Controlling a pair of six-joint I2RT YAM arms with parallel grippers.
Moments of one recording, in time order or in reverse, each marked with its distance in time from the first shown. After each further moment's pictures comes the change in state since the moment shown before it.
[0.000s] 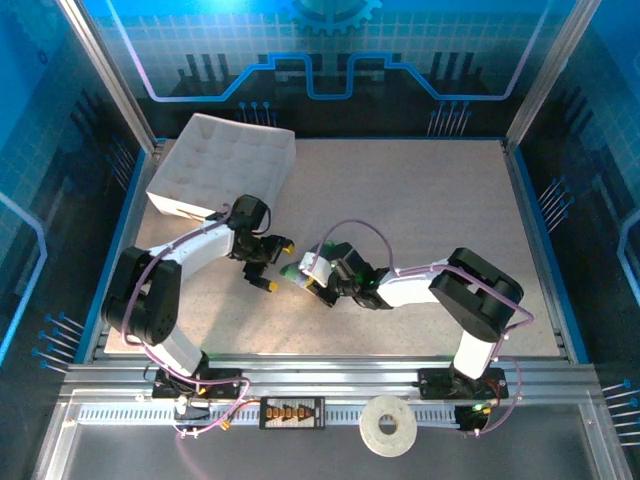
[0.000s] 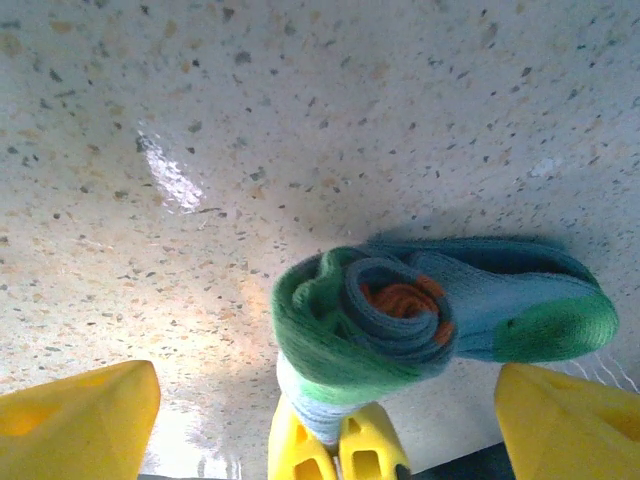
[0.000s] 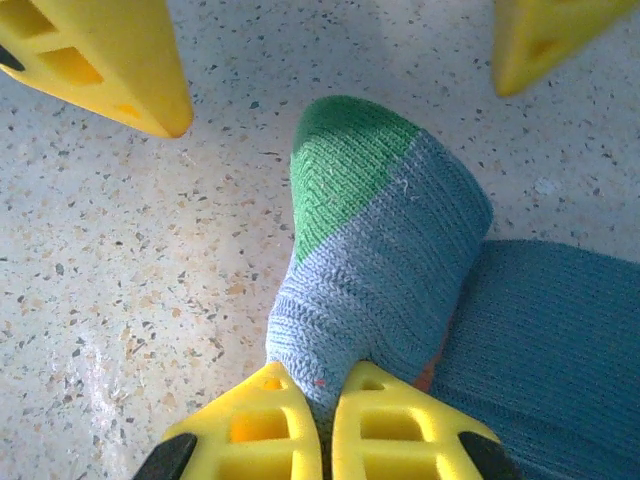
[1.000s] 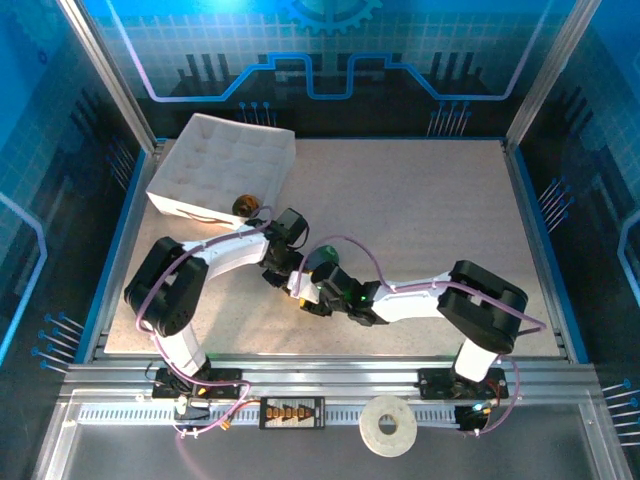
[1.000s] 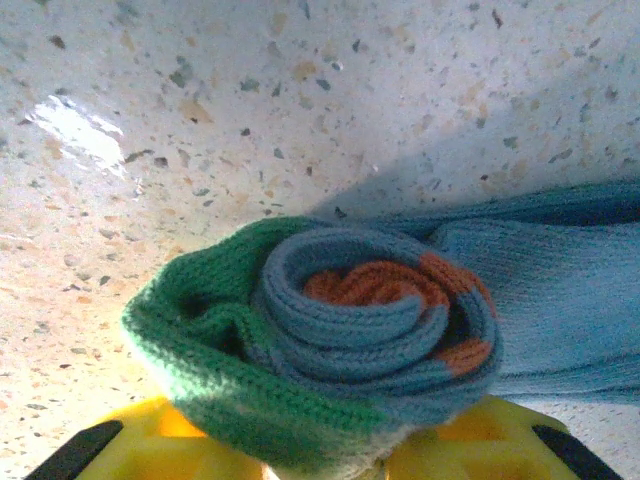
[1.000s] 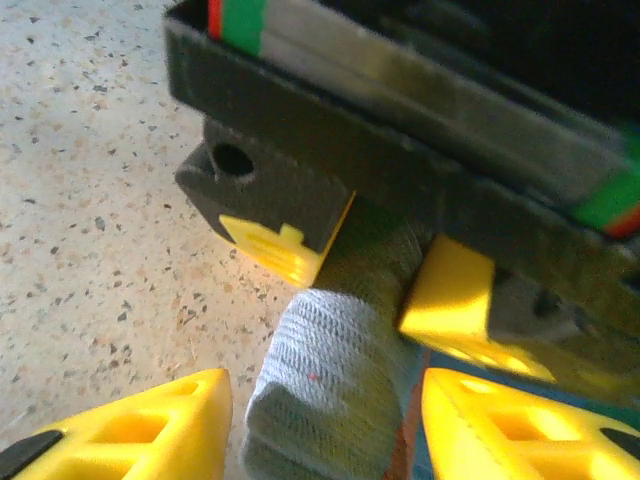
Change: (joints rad) left arm -0.245 0.126 0.072 -0.042 -0.222 0.077; right arm 0.200 -0.052 0.031 -0.106 0.346 -0.169
